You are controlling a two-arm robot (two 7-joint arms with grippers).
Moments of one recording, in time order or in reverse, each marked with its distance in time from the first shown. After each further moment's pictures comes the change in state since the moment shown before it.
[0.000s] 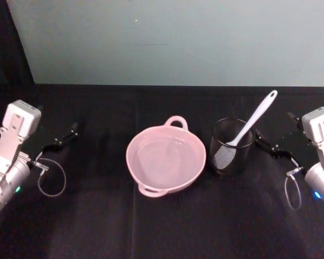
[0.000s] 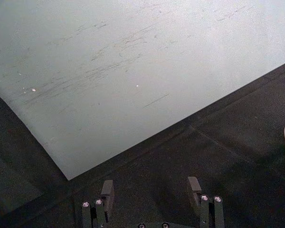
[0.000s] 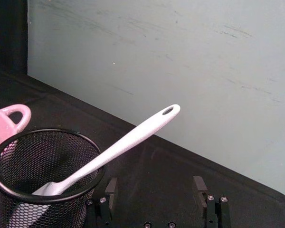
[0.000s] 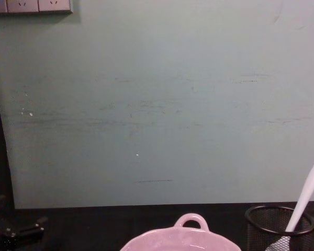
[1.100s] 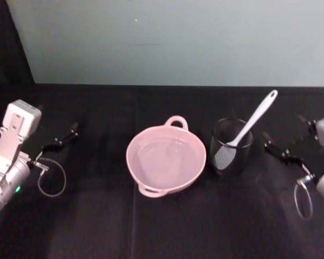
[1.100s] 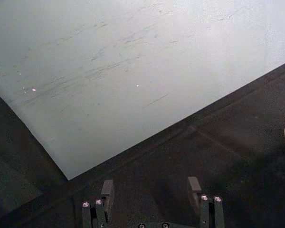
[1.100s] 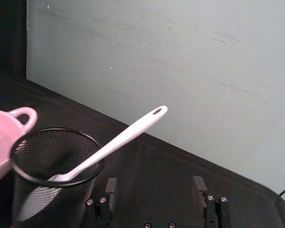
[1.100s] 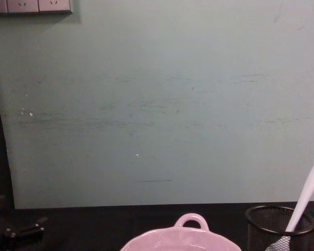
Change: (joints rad) left arm 0.000 0.000 0.000 0.000 0.000 0.000 0.000; right arm -0.104 0.045 0.061 -0.117 0.002 0.009 -0.026
